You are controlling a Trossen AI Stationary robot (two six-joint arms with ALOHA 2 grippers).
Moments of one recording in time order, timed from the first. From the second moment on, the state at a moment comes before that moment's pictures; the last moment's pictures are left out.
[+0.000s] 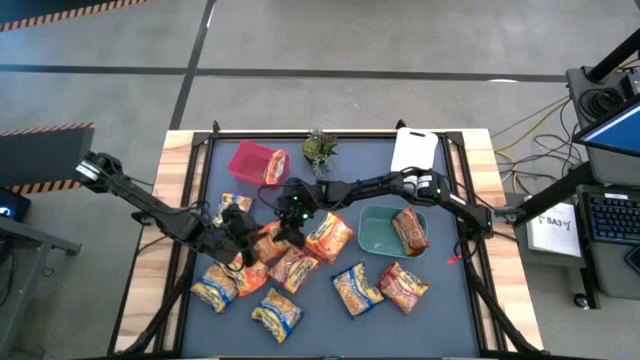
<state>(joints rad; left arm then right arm) -0.51 1.04 0.41 -0.25 -0.71 -0.73 -0.13 2.37 1.76 0.03 -0.57 0.13</state>
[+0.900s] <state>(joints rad) -0.51 1.05 0.60 -0.60 -0.55 -0.80 -0.17 2.25 1.75 -0.24 -0.47 0.24</state>
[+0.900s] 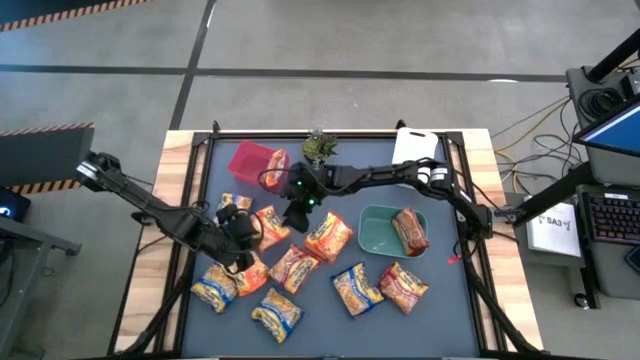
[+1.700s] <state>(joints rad) -0.51 1.31 0.37 -0.33 -0.60 -1.01 -0.19 2.37 1.75 -0.04 -0.49 0.45</state>
